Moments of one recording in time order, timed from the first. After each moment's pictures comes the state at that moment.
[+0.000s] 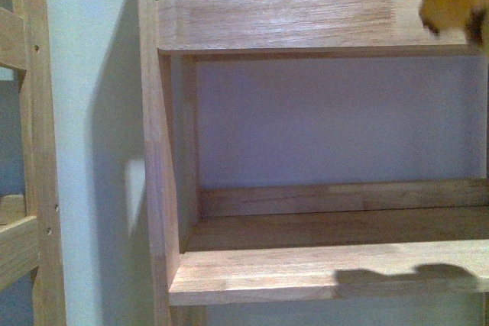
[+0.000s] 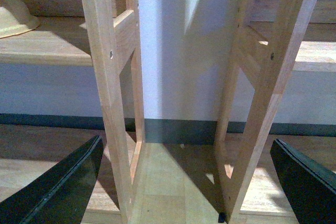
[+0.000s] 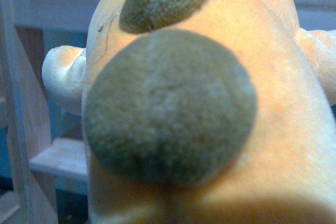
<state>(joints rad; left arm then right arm) 0.00 0.00 0.01 0.00 0.00 0.00 -0.28 0.49 0.48 0.33 -0.29 -0.01</state>
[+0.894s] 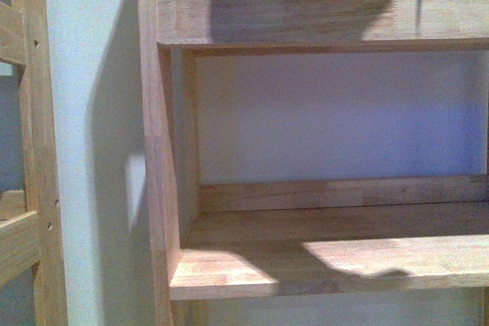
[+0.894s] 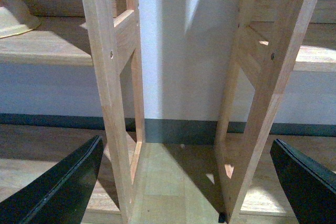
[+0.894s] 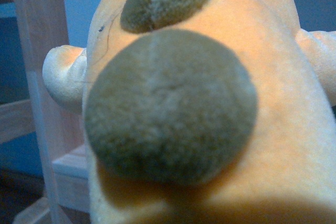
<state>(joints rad) 0.00 0.00 0.01 0.00 0.00 0.00 0.12 1.29 1.62 0.06 -0.03 0.08</state>
